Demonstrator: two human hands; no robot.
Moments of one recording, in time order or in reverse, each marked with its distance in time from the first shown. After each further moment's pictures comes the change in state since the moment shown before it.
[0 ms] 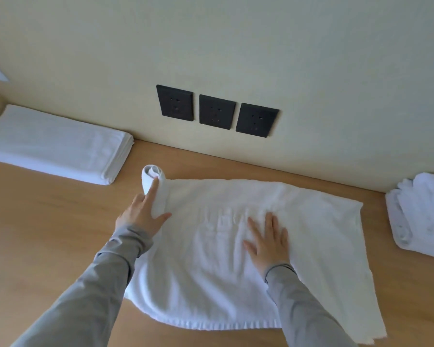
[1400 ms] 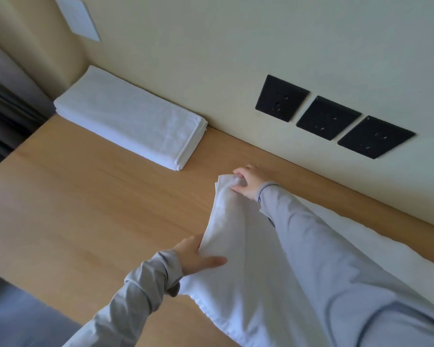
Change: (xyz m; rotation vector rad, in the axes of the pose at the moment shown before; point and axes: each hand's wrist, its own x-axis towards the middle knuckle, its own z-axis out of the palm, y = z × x) left_hand -0.043 -0.073 -0.015 -0.554 -0.611 -0.073; right_hand 0.142 -0.231 -0.095 0.138 -0.195 -0.390
